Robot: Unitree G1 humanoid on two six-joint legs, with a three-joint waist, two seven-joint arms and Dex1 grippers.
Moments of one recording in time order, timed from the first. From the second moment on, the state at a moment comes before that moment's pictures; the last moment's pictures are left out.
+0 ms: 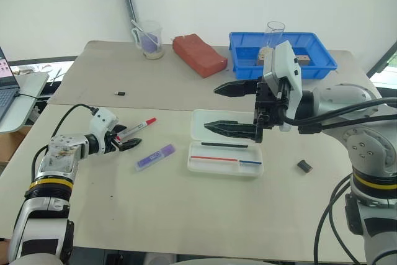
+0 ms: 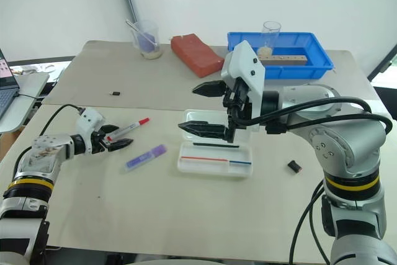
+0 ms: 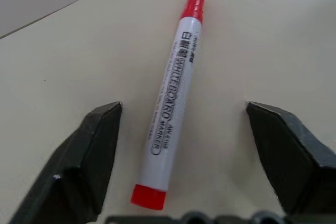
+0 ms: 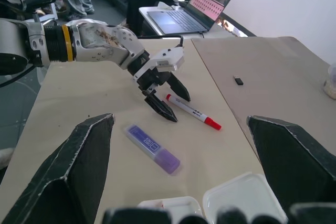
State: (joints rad) left arm -0.52 0.72 0.00 0.63 -0.18 0.22 -0.96; right arm -0.74 -0.69 0.02 -0.55 0.77 0.99 0.79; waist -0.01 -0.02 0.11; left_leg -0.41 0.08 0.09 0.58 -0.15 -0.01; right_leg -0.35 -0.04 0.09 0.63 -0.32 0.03
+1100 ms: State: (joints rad) left arm -0.56 0.56 -0.36 -0.04 -0.16 0.32 -1.08; right arm -0.19 -0.87 0.02 -0.58 0.52 0.73 0.85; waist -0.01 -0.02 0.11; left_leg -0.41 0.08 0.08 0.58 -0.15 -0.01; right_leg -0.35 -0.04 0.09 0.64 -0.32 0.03
